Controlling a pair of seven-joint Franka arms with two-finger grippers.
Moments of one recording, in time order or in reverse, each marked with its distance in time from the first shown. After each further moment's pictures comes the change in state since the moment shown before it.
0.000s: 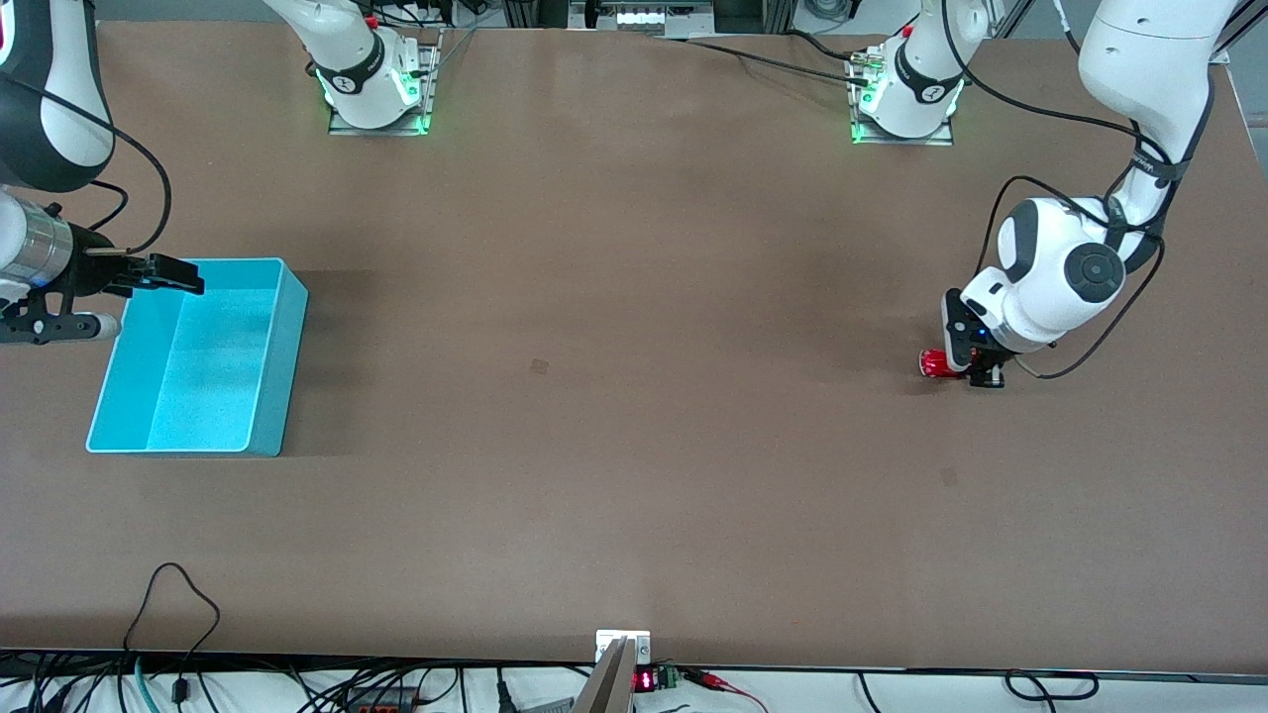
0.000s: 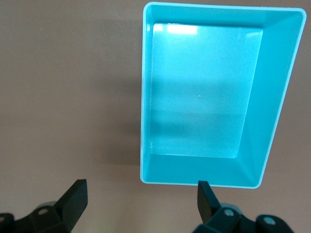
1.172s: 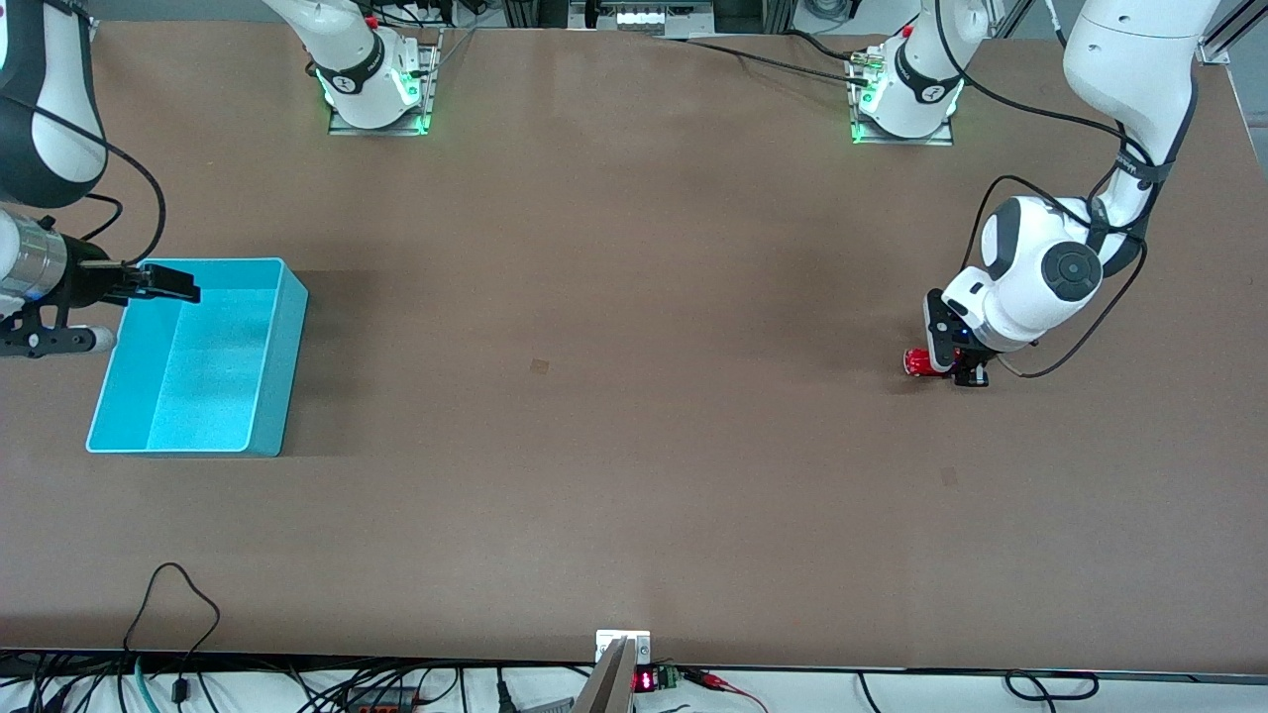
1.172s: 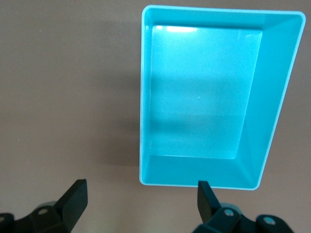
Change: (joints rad) left arm -0.078 -0.007 0.001 -0.009 0.000 0.000 -0.081; right arm 0.000 0.025 0.000 0.030 0.000 -0.017 0.000
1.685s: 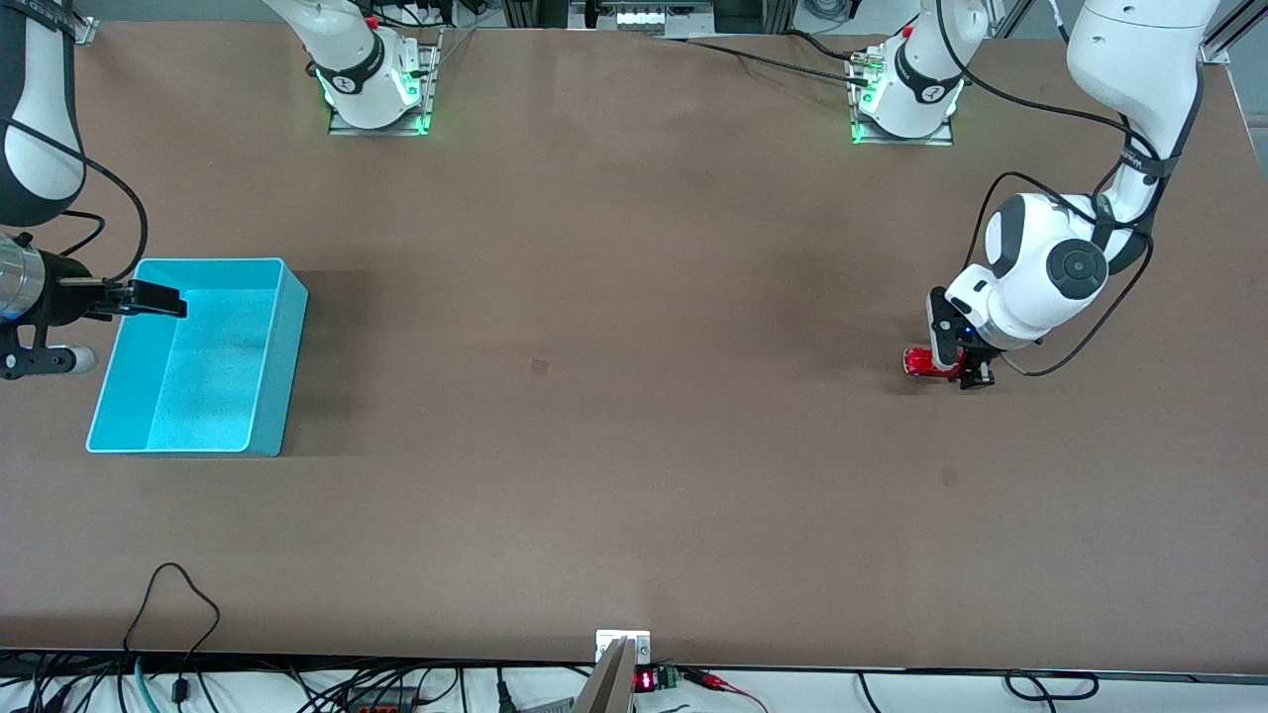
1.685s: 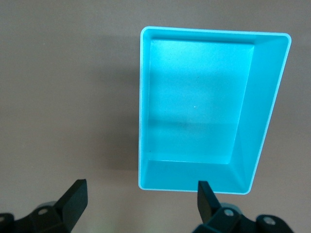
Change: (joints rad) left arm 0.000 -0.015 0.002 0.000 0.000 -0.015 -0.001; right arm 0.001 0.108 0.000 0.187 0.000 -0.093 0.000
